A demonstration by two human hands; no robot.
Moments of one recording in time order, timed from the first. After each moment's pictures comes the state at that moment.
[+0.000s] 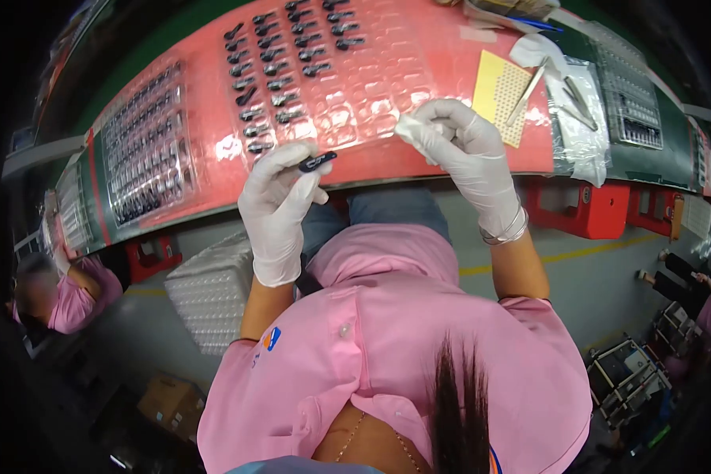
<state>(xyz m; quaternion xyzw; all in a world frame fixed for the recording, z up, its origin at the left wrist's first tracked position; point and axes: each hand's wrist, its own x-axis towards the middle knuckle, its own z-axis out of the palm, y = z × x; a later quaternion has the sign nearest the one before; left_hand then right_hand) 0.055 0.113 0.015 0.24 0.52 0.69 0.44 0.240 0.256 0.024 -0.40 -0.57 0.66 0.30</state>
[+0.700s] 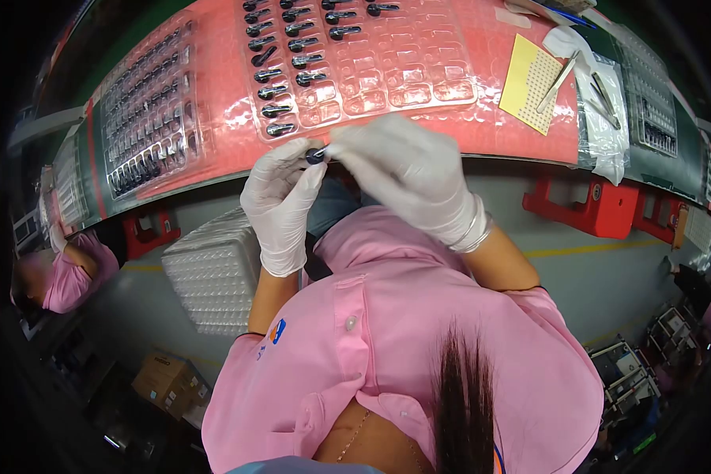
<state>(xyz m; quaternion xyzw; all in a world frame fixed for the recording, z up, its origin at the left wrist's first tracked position) 0.045 0.073 -0.014 0.25 0.56 0.69 0.39 0.187 0.200 0.019 -0.26 -0.82 0.39 0.32</state>
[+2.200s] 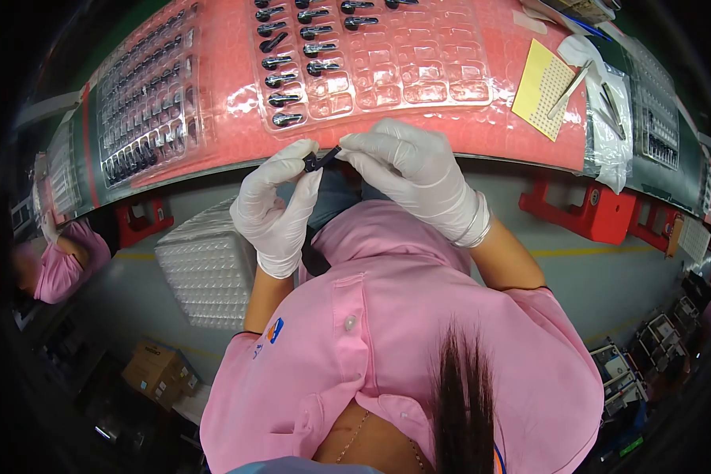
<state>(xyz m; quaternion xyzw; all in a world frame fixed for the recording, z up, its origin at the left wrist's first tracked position) 0.036 0.067 -0.017 0.43 0.60 0.64 0.20 0.182 0.198 -0.005 -0.20 -0.83 0.44 0.26</state>
